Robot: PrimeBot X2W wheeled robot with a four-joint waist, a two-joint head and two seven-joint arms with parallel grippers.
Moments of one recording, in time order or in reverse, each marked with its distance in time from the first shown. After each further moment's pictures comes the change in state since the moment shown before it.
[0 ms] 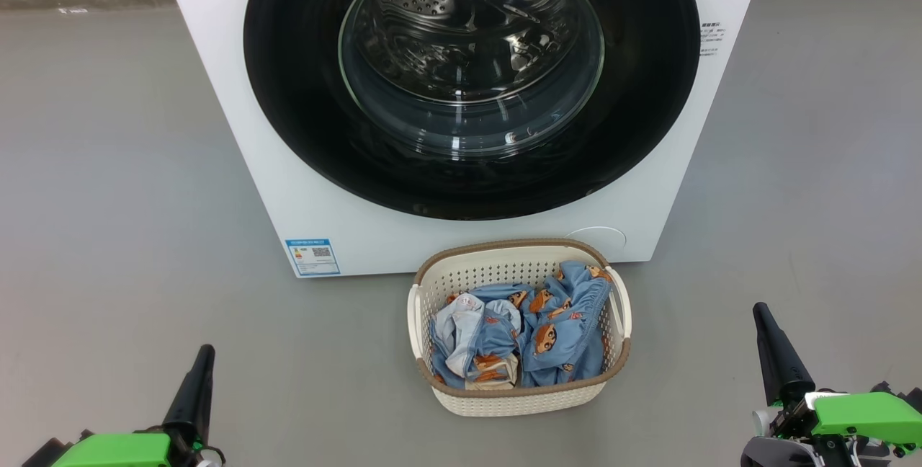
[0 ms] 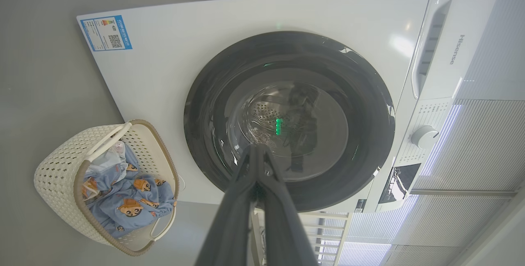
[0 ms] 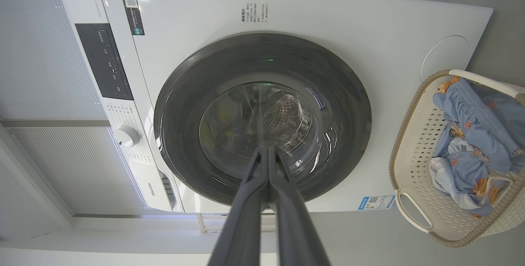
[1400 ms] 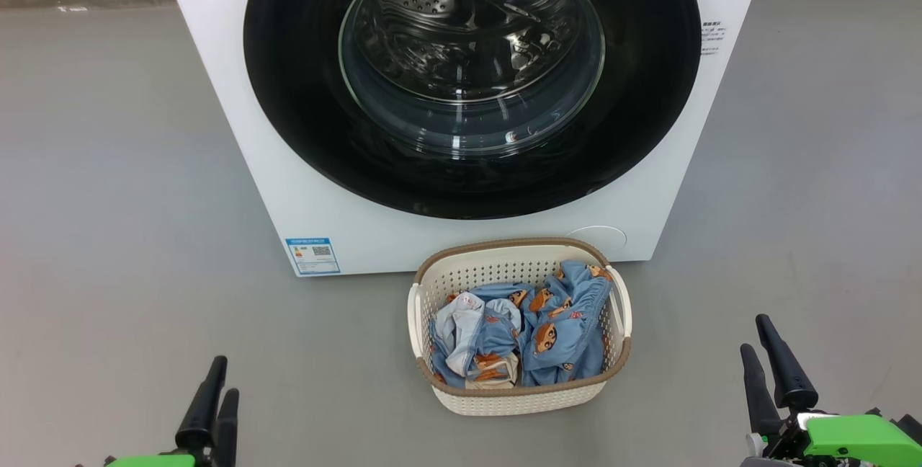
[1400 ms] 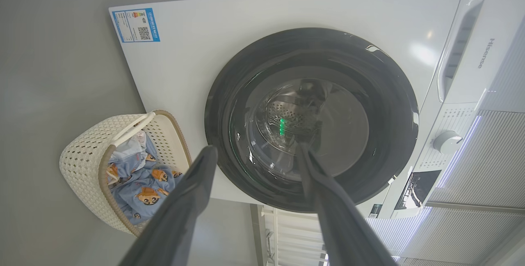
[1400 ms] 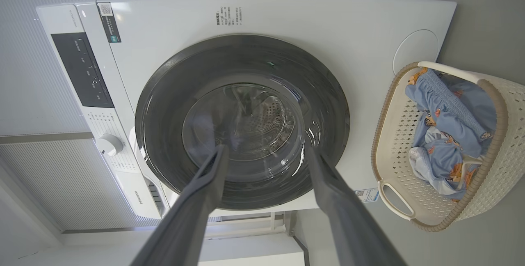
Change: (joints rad) left arm 0.040 -0.024 -0.042 0.019 -0.002 0.001 -0.058; right arm 0.033 0.013 0.011 0.029 0.012 0.000 -0.023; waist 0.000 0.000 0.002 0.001
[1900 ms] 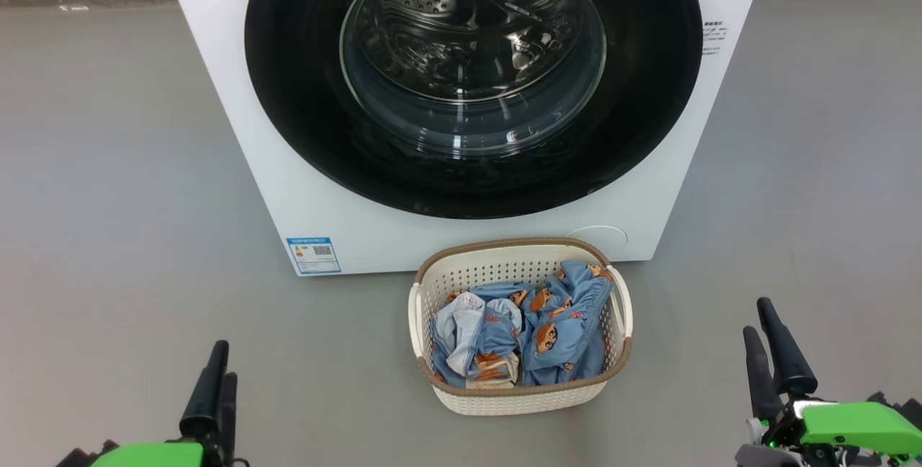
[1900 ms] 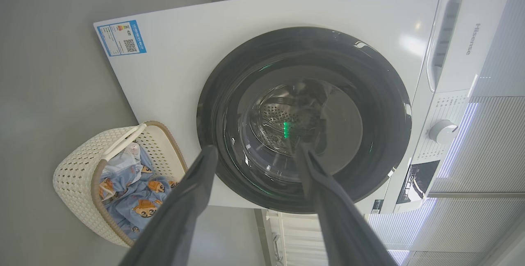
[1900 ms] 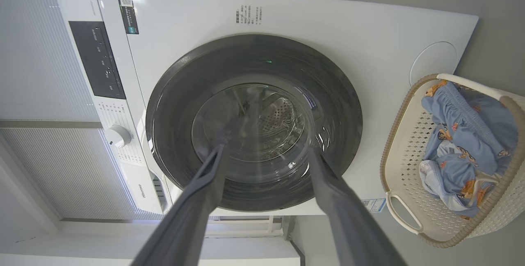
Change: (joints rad) left arm -0.012 0.002 -0.022 -0.034 0.049 0.000 -0.042; right arm -0.005 -0.004 0.024 -0.045 -0.040 0.000 -0.042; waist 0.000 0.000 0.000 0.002
